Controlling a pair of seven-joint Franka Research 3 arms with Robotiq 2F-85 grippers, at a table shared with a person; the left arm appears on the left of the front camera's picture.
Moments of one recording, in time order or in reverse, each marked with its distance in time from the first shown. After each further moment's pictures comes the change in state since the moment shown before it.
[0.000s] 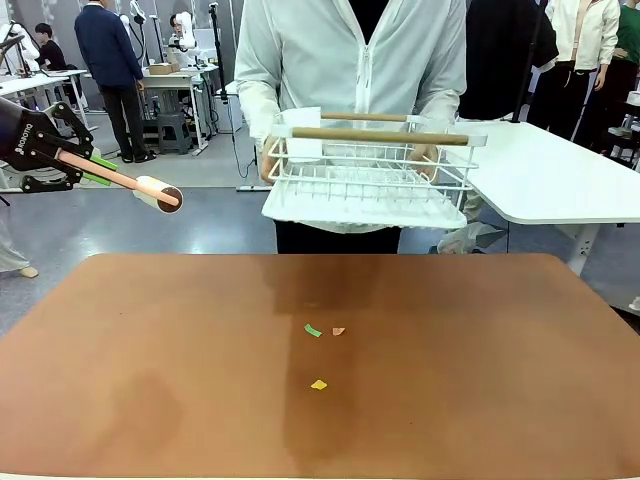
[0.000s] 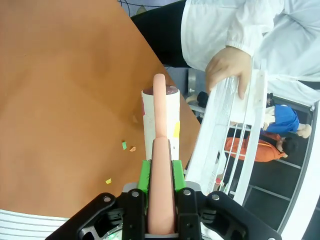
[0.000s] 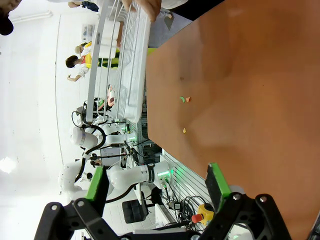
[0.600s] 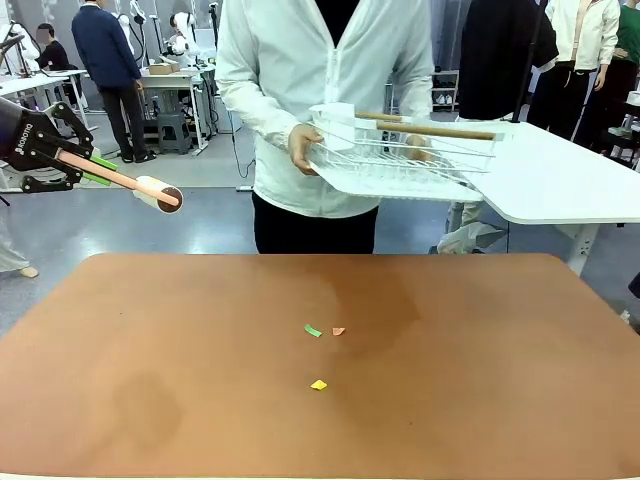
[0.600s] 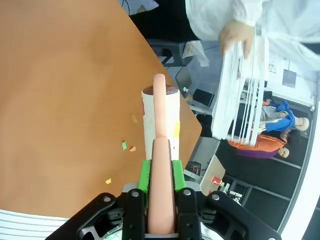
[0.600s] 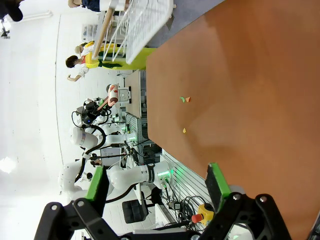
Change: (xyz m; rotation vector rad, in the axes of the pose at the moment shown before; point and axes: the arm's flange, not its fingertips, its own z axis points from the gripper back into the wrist) left arm 0.000 0.000 0.000 0.000 0.000 0.000; right arm 0.000 0.000 0.000 0.000 0.000 0.000
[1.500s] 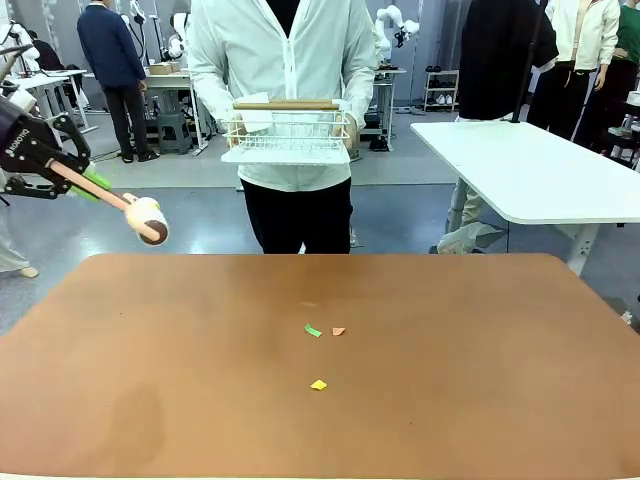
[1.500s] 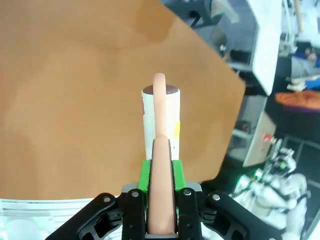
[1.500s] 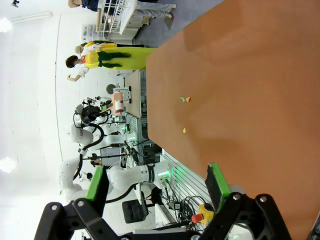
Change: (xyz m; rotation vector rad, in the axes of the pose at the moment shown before) left arm 0.006 -0.008 0.003 0.190 0.203 -0.262; right arm 0.000 0.000 0.000 0.000 0.000 0.000
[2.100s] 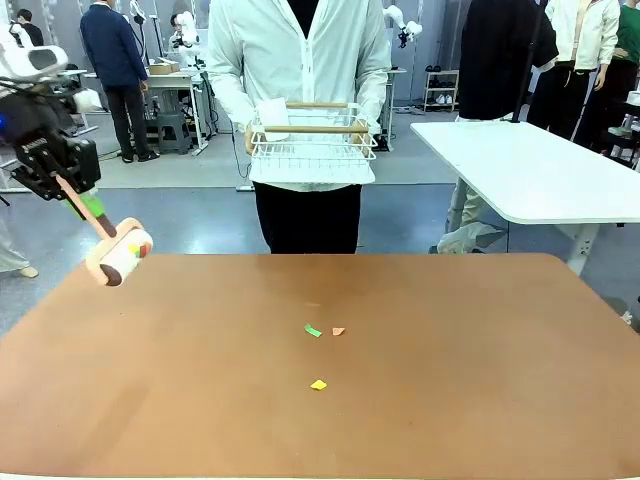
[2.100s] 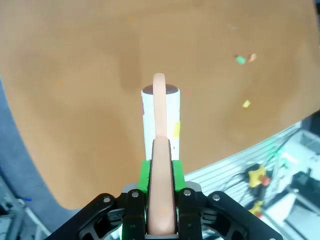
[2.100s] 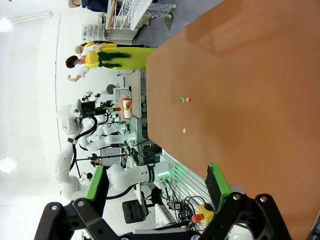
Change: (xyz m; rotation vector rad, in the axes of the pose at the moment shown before) left arm 0.017 -0.040 -0.037 0.416 0.257 -0.553; right arm 0.000 0.000 0.000 0.000 -0.001 0.000
